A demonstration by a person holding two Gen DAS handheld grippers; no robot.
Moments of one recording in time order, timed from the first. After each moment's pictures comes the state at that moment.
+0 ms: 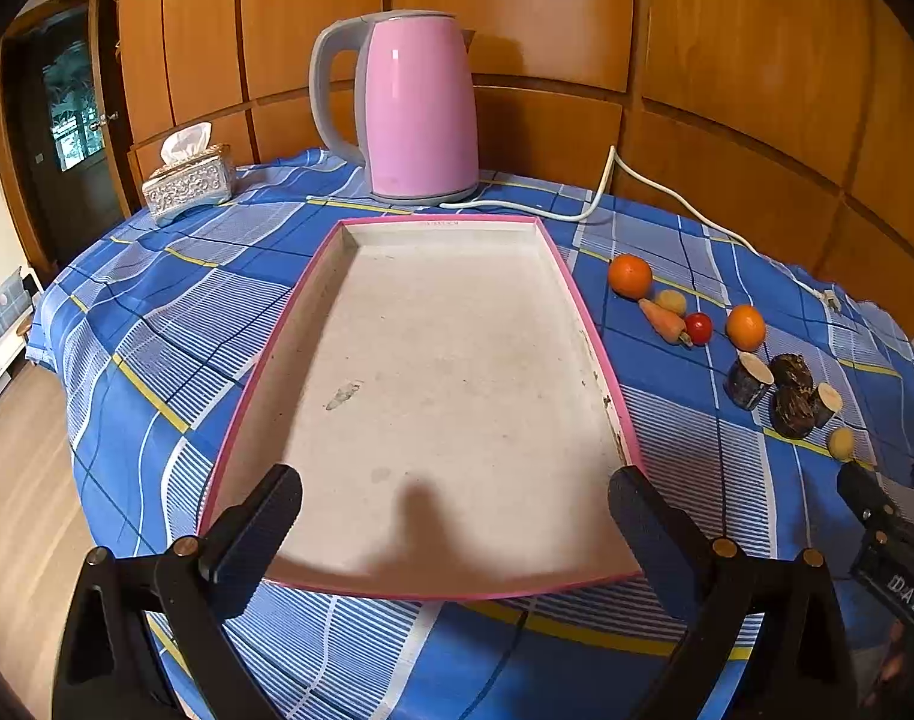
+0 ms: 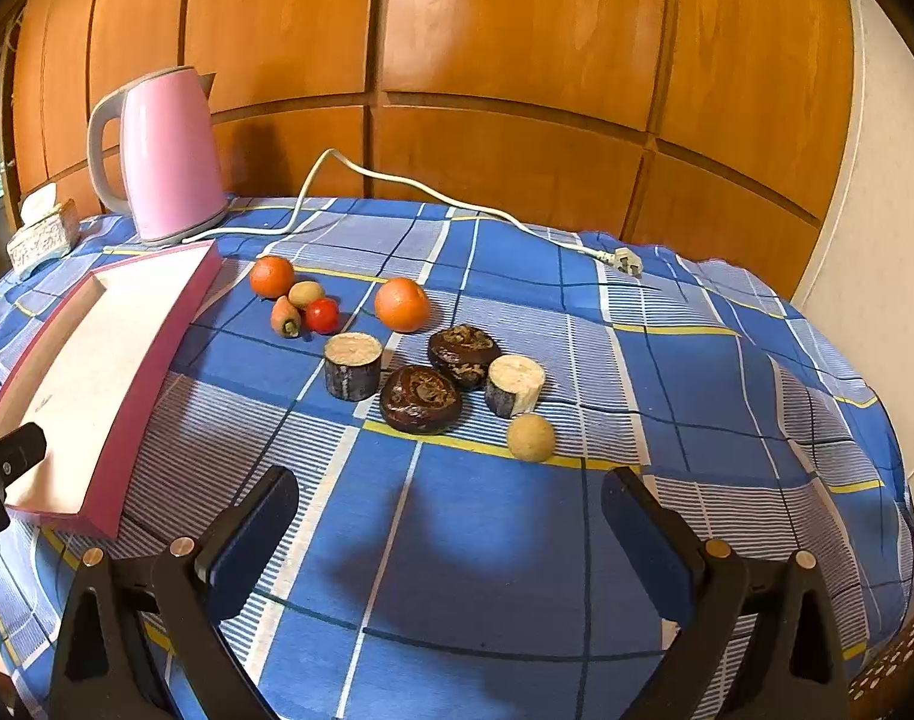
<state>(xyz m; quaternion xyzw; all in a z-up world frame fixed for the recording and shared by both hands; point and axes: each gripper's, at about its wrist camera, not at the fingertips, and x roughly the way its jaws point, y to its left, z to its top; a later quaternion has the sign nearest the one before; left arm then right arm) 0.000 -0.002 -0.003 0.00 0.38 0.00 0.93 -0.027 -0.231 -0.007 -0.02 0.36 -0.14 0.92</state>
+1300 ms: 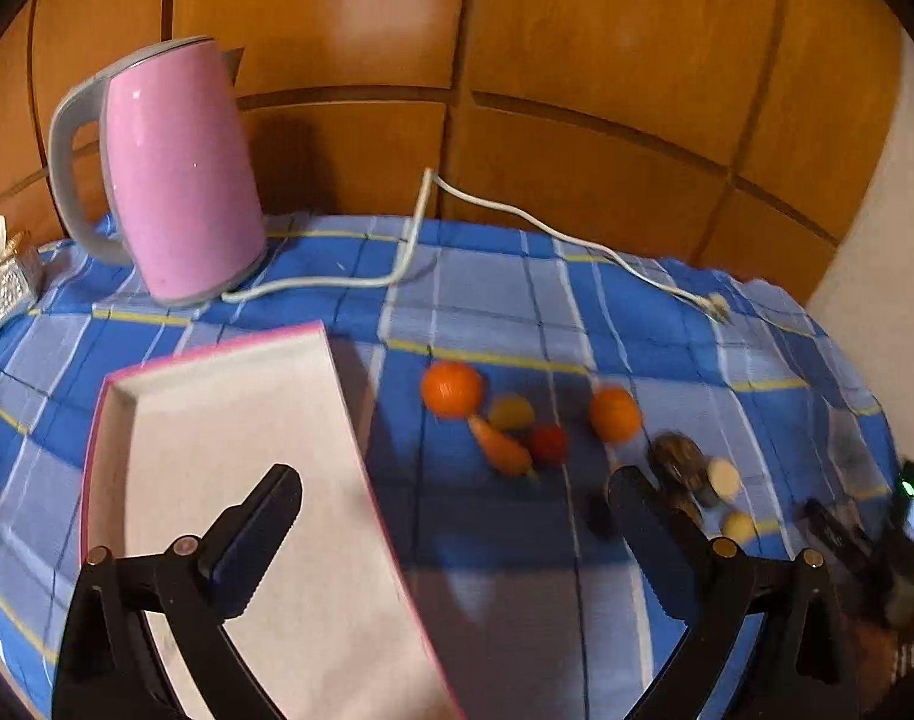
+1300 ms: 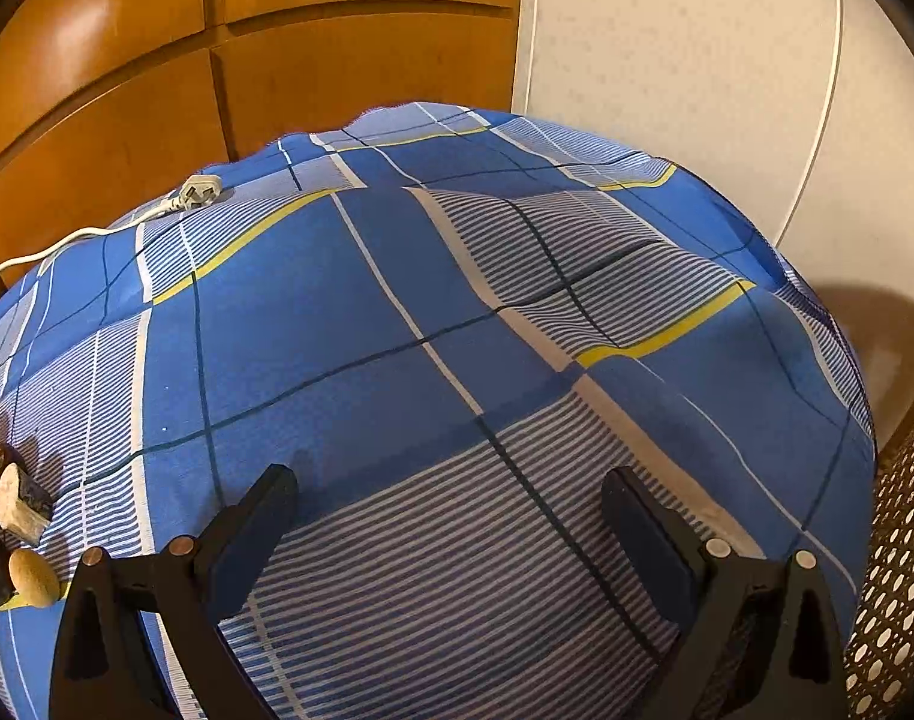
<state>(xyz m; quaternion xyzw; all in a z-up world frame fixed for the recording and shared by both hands) 0.136 -0.080 0.038 0.02 0.41 -0.19 0.89 -0.043 -0.442 -0.049 0.16 0.38 -0.42 0.81</state>
